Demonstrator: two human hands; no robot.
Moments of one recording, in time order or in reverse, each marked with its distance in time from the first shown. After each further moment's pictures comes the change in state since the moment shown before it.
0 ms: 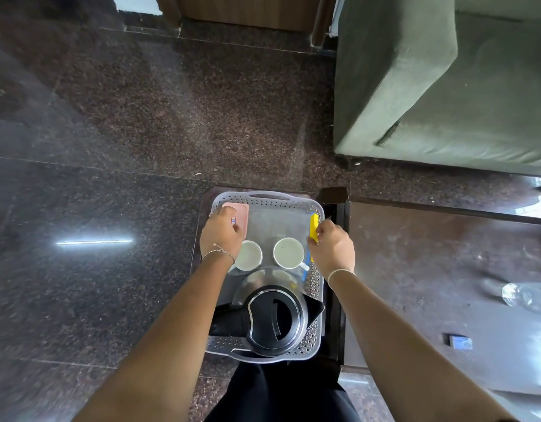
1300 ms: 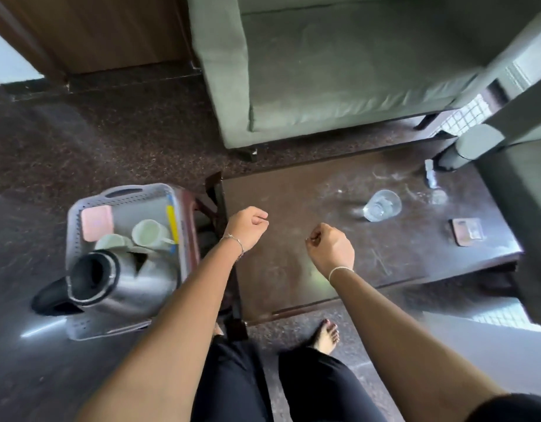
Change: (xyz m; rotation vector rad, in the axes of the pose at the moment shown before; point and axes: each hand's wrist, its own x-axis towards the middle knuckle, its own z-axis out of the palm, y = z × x) left_hand -0.203 0.258 0.152 -0.269 -0.474 0.240; right_hand -0.119 0.298 -0.148 0.118 0.114 0.270
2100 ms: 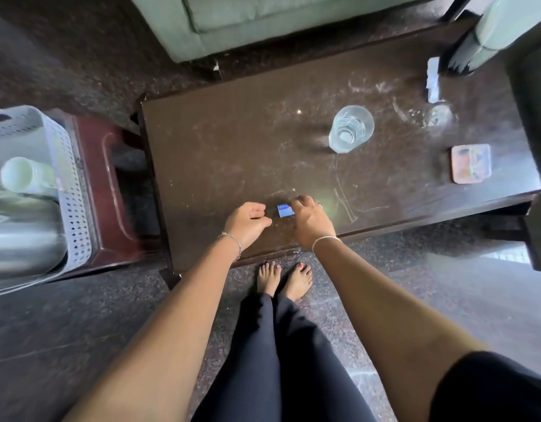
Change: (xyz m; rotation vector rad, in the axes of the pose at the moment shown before) left_hand -0.005 -0.015 0.228 -0.130 -0.109 -0.348; right_hand 0.057 0.193 0.054 -0.210 -0.390 -0.268
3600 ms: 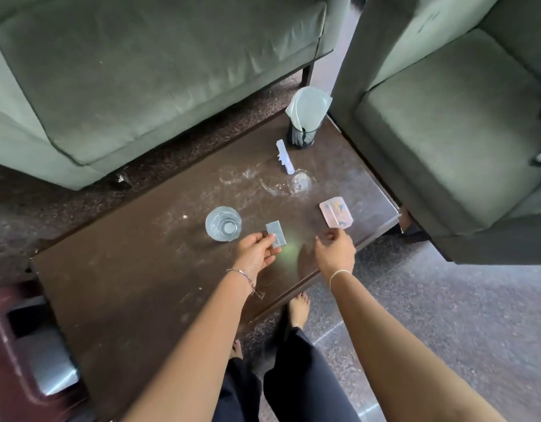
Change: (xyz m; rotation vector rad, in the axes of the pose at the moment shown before) left_hand -0.002 0.216 0.187 -0.371 -0.245 -0.029; right_hand -0.034 0.210 -0.146 0.787 0.633 0.802
